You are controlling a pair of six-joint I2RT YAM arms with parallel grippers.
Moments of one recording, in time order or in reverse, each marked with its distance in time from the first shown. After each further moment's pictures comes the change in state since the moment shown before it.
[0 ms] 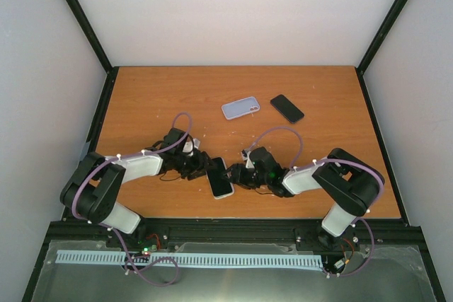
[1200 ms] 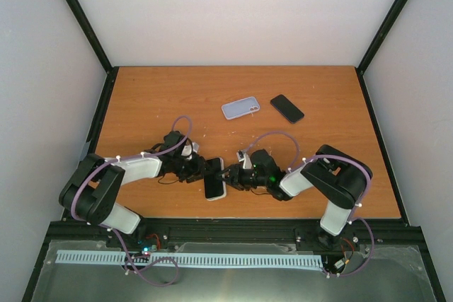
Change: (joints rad) left arm -0.001 -0.014 -0.034 -0.023 0.000 0.034; right arm 0.014 0.100 -0.030 0.285 -0.105 0.138
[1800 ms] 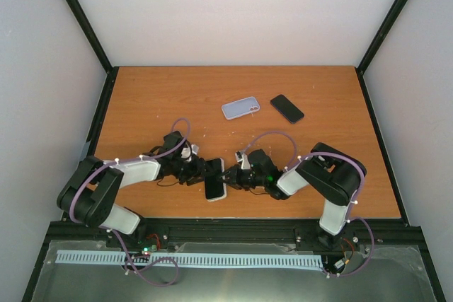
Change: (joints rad) left arm 0.000 -0.055 -0.042 0.043 0.053 -0.054; right arm 0.002 0.034 0.020 0.001 0.006 -0.039
